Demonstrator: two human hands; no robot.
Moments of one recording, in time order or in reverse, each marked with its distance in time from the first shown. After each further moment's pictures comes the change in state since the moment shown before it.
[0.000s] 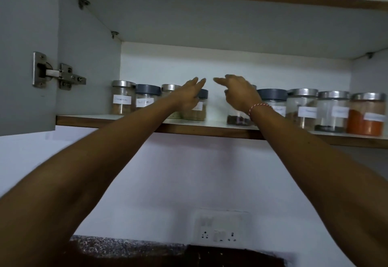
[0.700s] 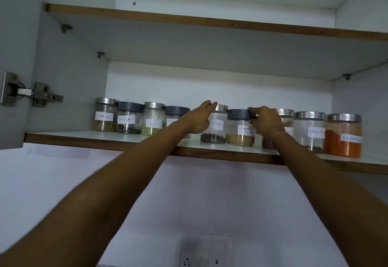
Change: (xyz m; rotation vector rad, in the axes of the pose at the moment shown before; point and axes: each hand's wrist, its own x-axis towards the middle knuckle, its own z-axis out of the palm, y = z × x) left_hand 0.042 0.079 0.035 -0.024 -0.027 0.044; right_hand -0.038 0.122 -0.019 0.167 -0.004 0.301
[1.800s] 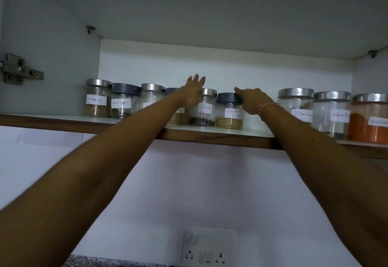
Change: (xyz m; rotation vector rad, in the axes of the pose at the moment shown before) left_hand 0.029 -0.048 0.001 0.049 0.002 -0.100; right_hand 0.045 -0.020 0.046 -0.313 -0.256 -0.100
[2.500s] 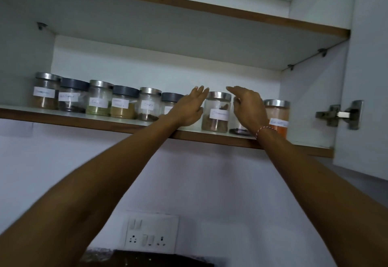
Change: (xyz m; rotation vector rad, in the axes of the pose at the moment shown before) left_hand -0.005 0.181 0.057 -0.073 0.177 0.170; right_hand -0.106 0.143 -0.046 0.293 0.495 -0.106
